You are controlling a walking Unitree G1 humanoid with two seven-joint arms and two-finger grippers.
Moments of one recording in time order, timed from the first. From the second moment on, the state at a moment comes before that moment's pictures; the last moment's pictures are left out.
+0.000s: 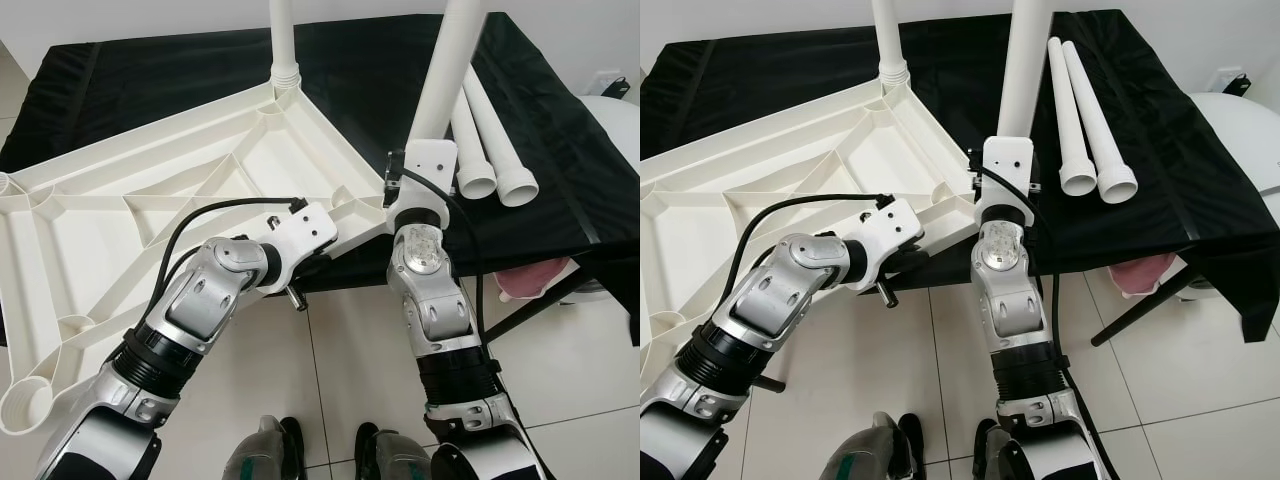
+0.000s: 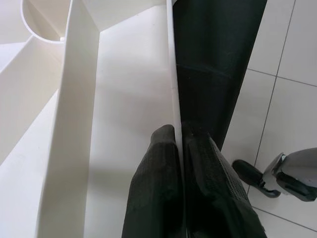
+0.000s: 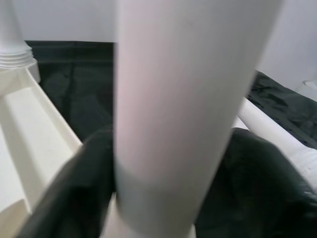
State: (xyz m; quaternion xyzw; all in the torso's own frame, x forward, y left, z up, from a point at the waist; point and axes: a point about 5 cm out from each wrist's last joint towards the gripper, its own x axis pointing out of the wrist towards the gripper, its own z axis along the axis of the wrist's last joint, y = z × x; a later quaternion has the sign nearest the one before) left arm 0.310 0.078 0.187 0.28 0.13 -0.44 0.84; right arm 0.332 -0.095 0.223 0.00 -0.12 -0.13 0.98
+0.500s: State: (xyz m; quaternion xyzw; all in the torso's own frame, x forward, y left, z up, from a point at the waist) left arm 0.311 0.079 0.187 0.28 0.13 -0.43 0.85; right arm 0.343 -0.107 0.218 0.05 -0.09 -0.09 0.99
